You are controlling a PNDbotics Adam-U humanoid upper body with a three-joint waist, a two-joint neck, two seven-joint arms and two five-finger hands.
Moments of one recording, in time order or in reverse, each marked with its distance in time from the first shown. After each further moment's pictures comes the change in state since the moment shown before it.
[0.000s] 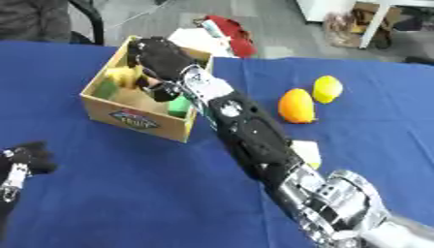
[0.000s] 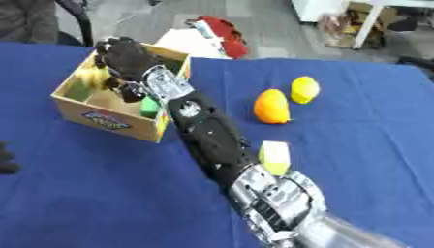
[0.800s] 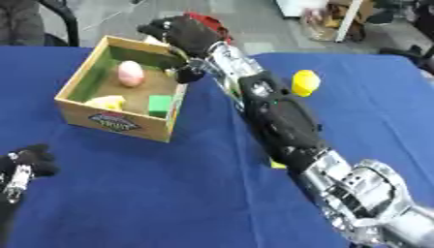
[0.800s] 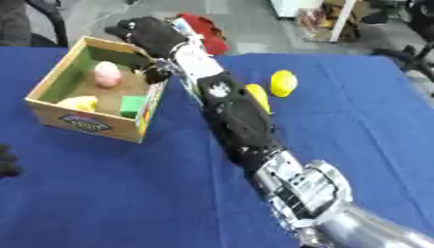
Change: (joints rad) left arm 0.042 0.008 0.012 0.002 -0.002 0.000 0.012; right arm 0.035 -0.217 0.045 -0.156 -0.359 -0.127 0.216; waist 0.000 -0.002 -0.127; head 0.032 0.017
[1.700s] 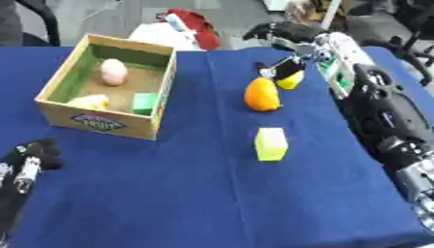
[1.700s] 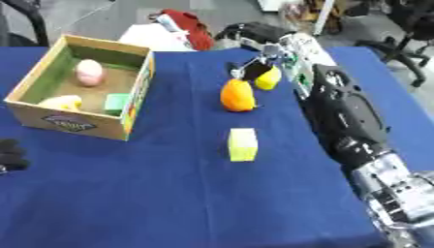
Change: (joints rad) left arm 0.016 0.008 0.010 0.000 -0.004 0.002 0.011; right arm 0.199 -0.262 -0.024 -0.052 -0.266 0.021 0.358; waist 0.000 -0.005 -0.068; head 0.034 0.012
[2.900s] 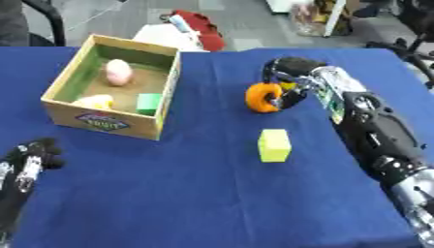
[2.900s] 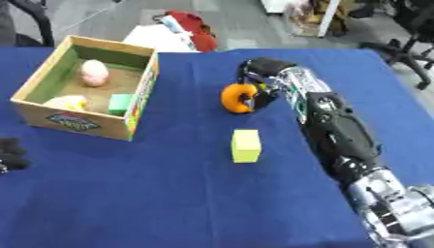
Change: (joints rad) left arm -0.004 0.000 0.000 0.000 -0.001 0.001 0.001; right arm 0.000 0.074 -0.005 0.102 0.171 0.018 -0.255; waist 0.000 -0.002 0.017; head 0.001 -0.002
